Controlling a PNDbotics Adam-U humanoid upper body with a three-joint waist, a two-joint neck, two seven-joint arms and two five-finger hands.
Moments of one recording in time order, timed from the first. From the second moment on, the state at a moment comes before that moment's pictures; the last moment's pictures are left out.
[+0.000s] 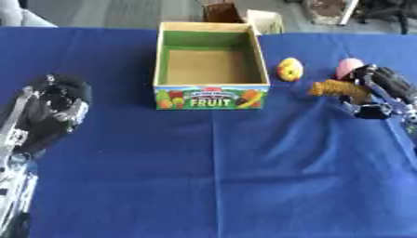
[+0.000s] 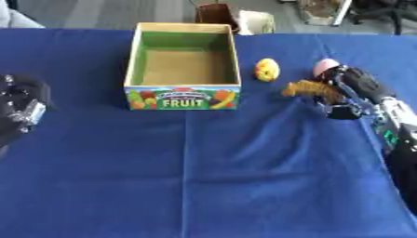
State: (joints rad) left arm -0.22 0.26 0.05 -1.86 0.10 0.08 -0.14; right arm -0.85 -0.49 -0.01 -0.65 1.07 -0.72 -0.24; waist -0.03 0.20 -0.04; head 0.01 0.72
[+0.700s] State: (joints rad) left arm -0.22 0.26 0.05 -1.86 0.10 0.08 -0.14; right arm -0.92 -0.48 0.03 -0.81 0.76 -0.73 -0.06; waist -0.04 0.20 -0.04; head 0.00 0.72
